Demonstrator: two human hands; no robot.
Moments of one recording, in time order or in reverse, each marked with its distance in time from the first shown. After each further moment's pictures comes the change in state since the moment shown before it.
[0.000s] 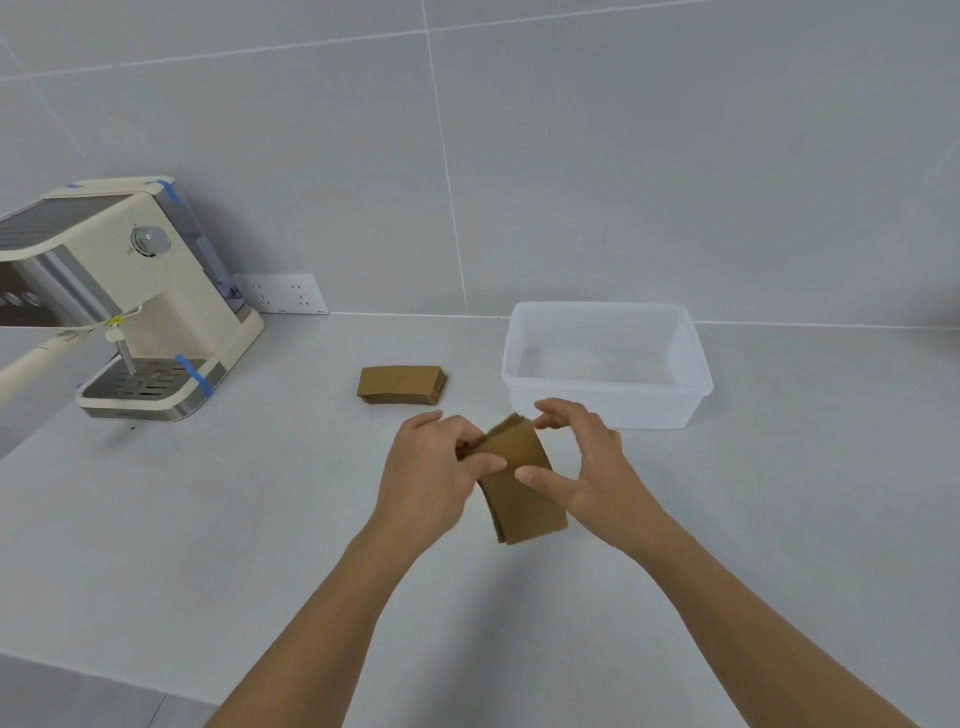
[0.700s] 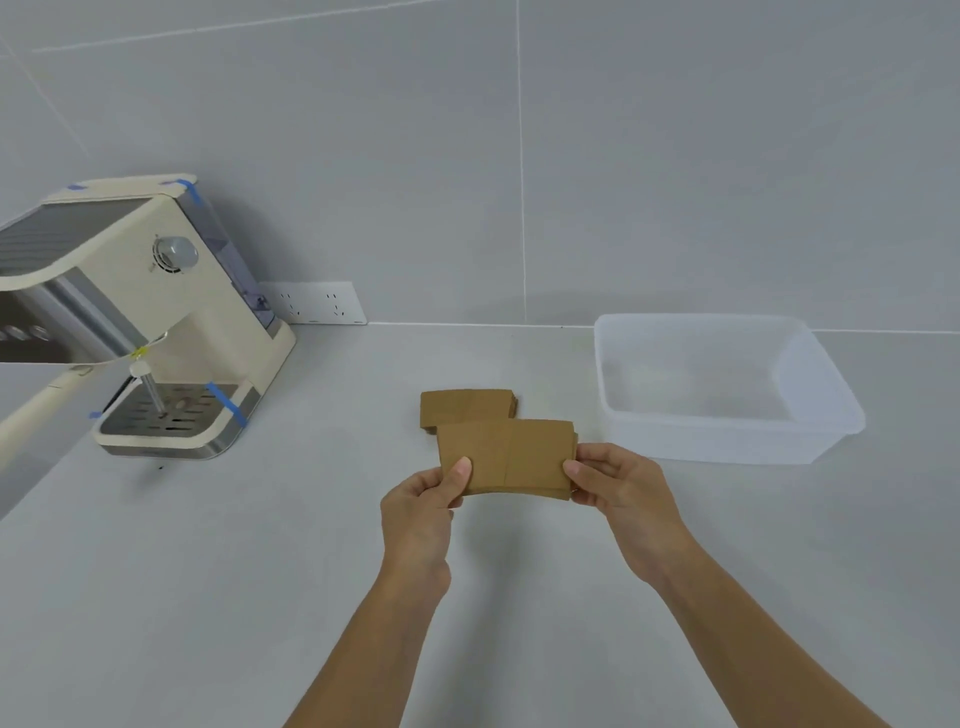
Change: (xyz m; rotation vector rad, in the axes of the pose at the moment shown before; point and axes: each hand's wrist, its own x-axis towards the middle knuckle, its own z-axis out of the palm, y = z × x) left_hand 0.054 -0.106 -0.026 -1.024 0.154 -0.711; right_hand 0.089 0.003 0.086 0.719 0.182 0.378
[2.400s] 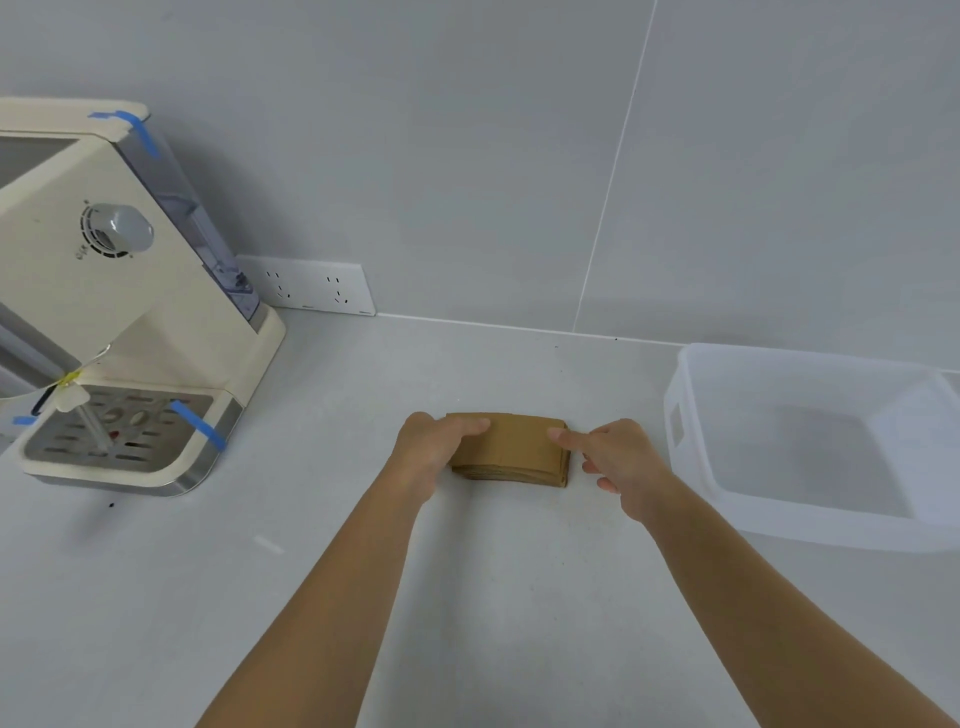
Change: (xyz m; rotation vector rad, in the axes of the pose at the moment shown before) left_hand 0.189 0.051 0.009 0.416 -0.172 -0.203; right_hand 0.145 -0.016 0.076 -0.434 0.152 0.363
